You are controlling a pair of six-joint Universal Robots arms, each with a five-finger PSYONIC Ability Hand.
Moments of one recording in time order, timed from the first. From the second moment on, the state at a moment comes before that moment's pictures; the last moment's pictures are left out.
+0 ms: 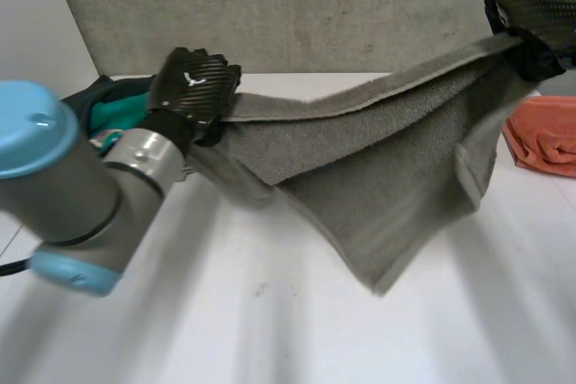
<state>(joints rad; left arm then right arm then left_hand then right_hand) 4.22 -1.84 -1.54 3.48 -1.47 3.58 1.71 -1.60 1.42 0.08 1.21 2.56 1.14 1.20 1.19 1.20 0.94 1.12 1.19 1.20 1.20 1.01</state>
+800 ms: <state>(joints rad) 4.30 -2.04 -1.56 3.28 -1.48 3.65 1.72 -1.20 1.44 0.19 1.32 2.33 1.15 1.20 1.19 1.20 0.98 1.12 1.19 1.20 1.20 1.01</state>
